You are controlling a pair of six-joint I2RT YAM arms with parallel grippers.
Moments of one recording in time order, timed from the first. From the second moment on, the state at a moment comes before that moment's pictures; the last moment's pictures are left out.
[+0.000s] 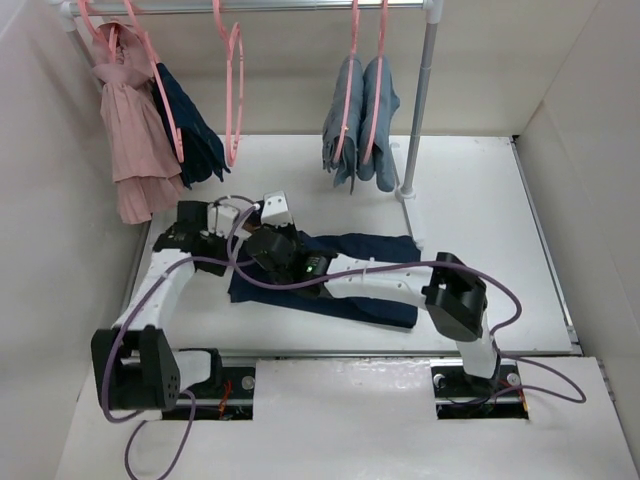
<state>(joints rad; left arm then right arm) -0.04 1.23 0.79 -0.64 -0.01 0.40 1.20 2.00 1.61 -0.04 1.00 0.26</state>
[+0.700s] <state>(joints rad) 0.04 1.08 0.91 -0.76 0.02 0.37 1.37 1.94 1.41 -0.02 0.52 0.09</state>
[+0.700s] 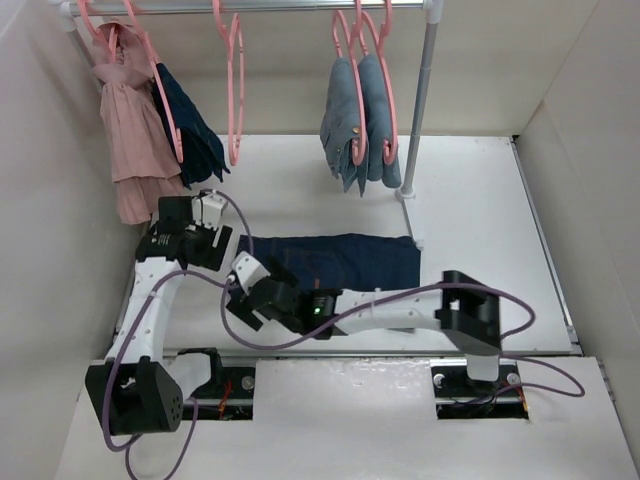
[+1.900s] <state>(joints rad) -0.38 1.21 0.48 -0.12 -0.32 0.46 0.46 1.51 0.80 -0.38 0.14 0.67</state>
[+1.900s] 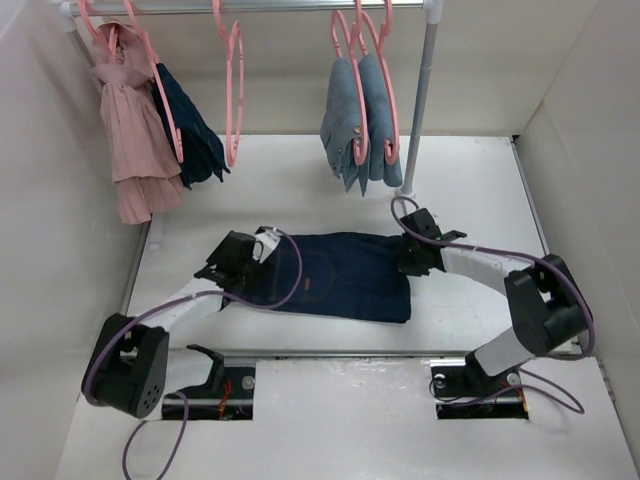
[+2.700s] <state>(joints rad) -0.27 0.68 1.34 -0.57 0.18 0.17 0.53 1.29 0.91 -0.37 0.15 0.53</state>
